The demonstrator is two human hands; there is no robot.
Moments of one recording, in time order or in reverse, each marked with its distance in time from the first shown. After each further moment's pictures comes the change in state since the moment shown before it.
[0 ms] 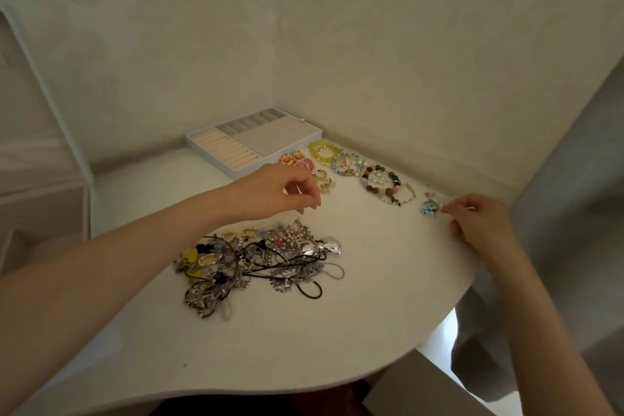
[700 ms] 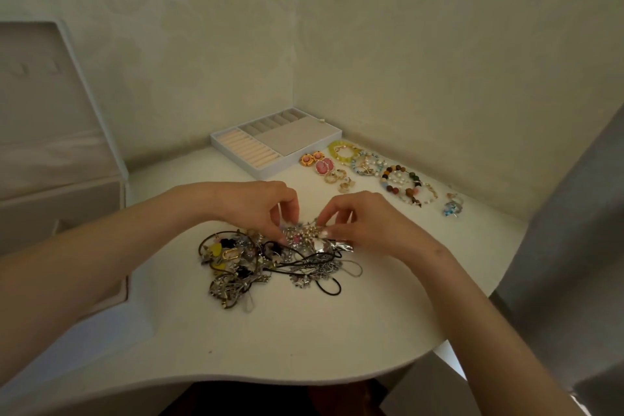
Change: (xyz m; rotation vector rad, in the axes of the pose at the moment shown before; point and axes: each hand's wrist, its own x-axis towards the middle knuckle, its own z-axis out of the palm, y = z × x) left_hand -0.028 -0.014 -0.024 0.286 -0.335 -0.218; right_hand -0.072 -0.092 0.088 -0.207 -0.766 -0.535
